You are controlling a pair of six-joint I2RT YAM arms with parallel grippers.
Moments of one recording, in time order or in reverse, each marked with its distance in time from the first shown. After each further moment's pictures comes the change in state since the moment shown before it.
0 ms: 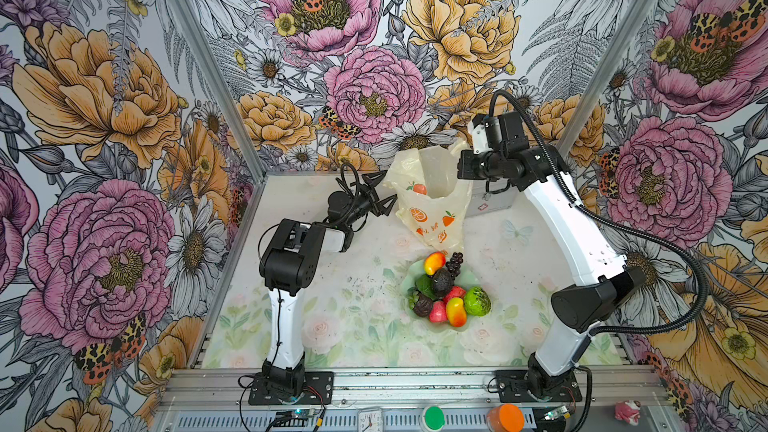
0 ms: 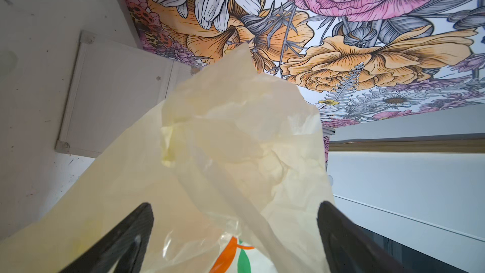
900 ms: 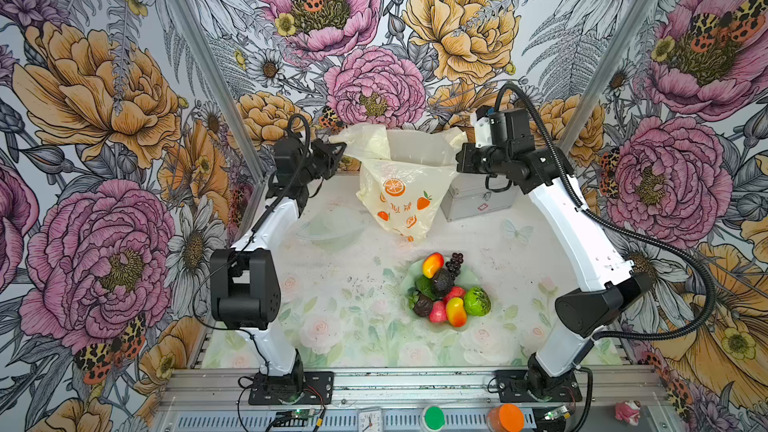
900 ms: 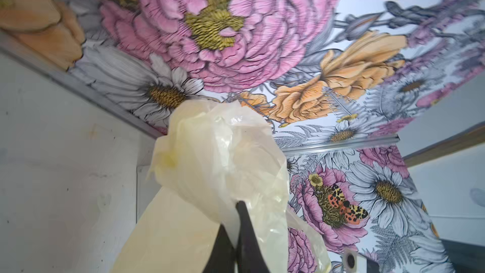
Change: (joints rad) left arm 0.234 -0.439 0.354 -1.013 -0.032 0.807; right arm 0.000 -0.015 0.043 0.110 -0.026 0.039
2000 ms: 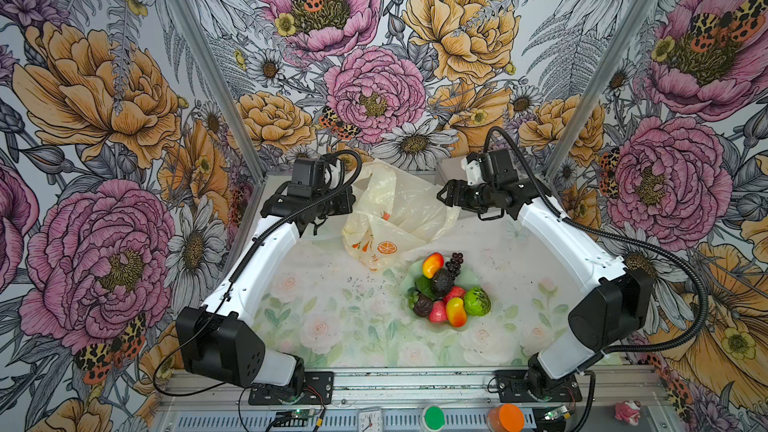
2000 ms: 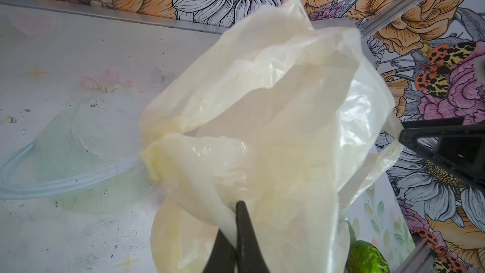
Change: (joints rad) left arm -0.196 -0.270 -0.103 -0.832 -0.283 0.893; right arm -0.038 -0.109 -0.554 0.181 -0.191 0.119
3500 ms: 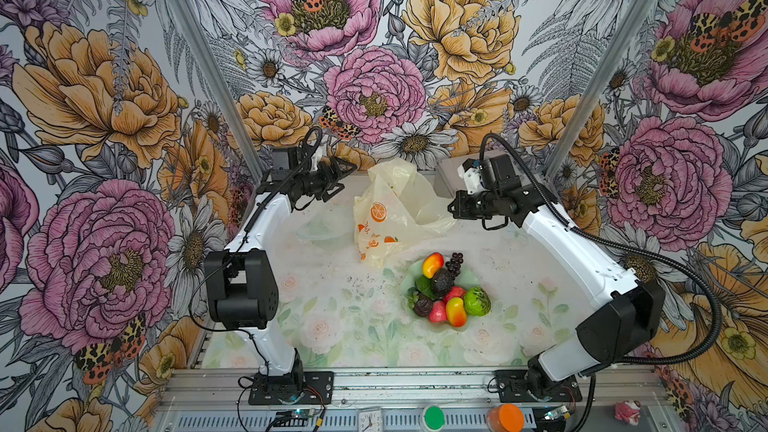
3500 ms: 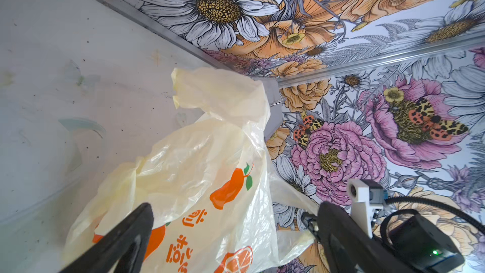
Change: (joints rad) left arm 0.240 0.351 0.104 0.396 0.588 -0.480; right arm 0.047 -0.111 -0.082 -0.068 0.002 -0.115
